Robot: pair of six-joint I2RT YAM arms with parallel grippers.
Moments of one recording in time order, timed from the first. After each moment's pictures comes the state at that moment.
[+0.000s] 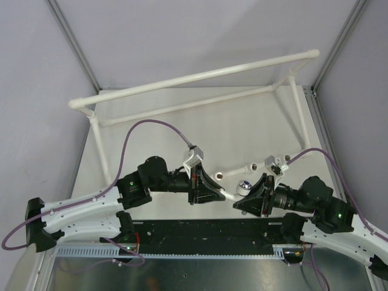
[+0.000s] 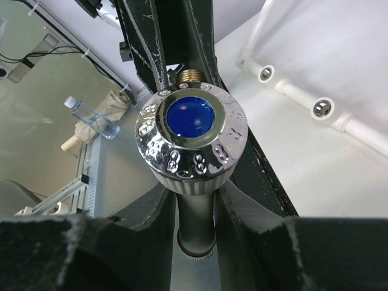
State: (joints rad) left arm -1.16 0.94 0.77 0.15 0.43 -0.51; right arm 1.10 0.33 0.65 -0.37 -0.27 0.55
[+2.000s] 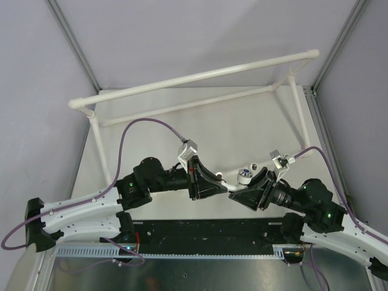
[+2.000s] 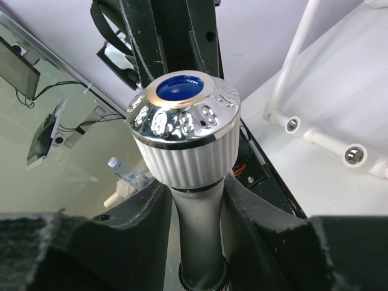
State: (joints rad) left arm -1.17 0.93 0.76 0.25 0.31 -0.60; right arm 1.10 0.31 0.54 -0.04 -0.19 0.76
